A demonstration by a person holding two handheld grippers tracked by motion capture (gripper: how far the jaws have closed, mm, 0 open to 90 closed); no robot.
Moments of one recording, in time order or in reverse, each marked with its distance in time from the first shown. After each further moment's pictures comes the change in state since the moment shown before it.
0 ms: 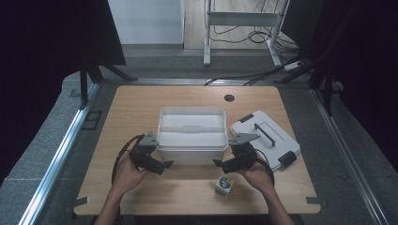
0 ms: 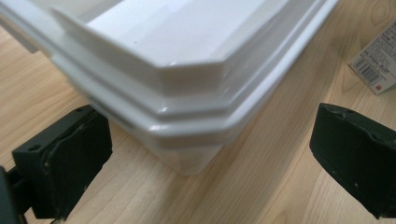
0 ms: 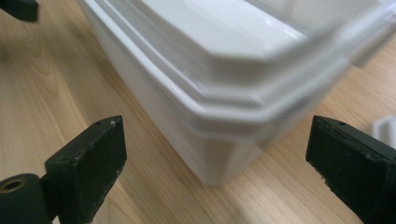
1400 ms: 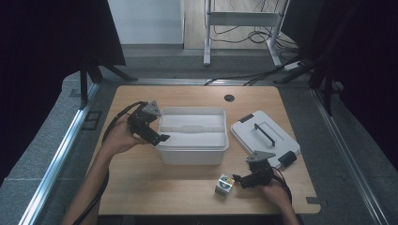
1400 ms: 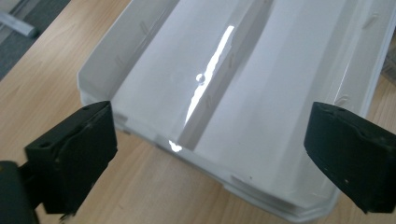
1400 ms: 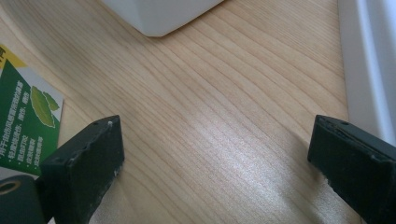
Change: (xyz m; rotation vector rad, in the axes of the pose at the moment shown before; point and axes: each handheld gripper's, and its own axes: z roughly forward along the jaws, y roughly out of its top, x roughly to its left) left arm 0.050 0.094 -0.021 0.134 -0.037 0.273; right arm -0.023 -0.093 -0.004 0.110 -0.071 0.054
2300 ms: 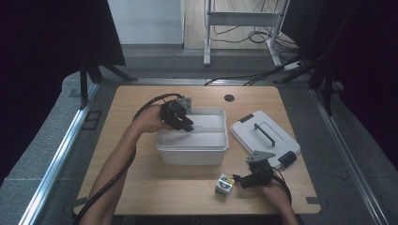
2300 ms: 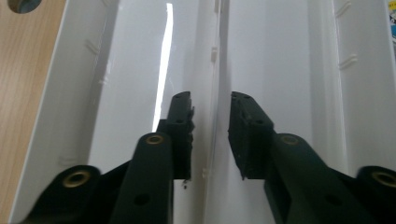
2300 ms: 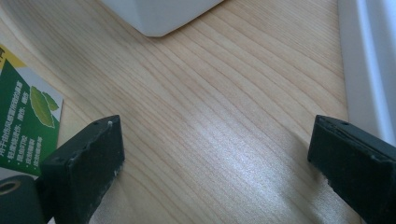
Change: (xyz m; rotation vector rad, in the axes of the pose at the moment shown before) left arm 0.015 0.070 0.069 0.071 -0.283 0.248; right arm 0.000 0.000 0.000 0.000 0.000 -0.001
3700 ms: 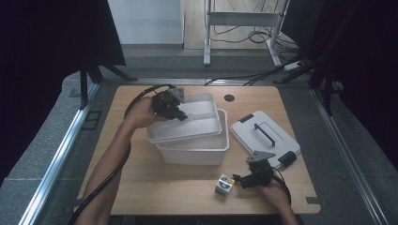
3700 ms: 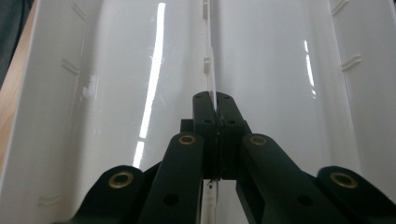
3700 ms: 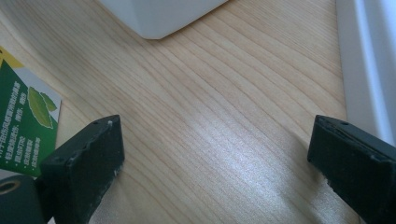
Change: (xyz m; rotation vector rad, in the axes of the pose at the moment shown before) left arm -0.001 -0.008 -0.049 -0.005 0.122 -0.074; right arm 0.000 0.000 0.000 -0.002 -0.007 0.000
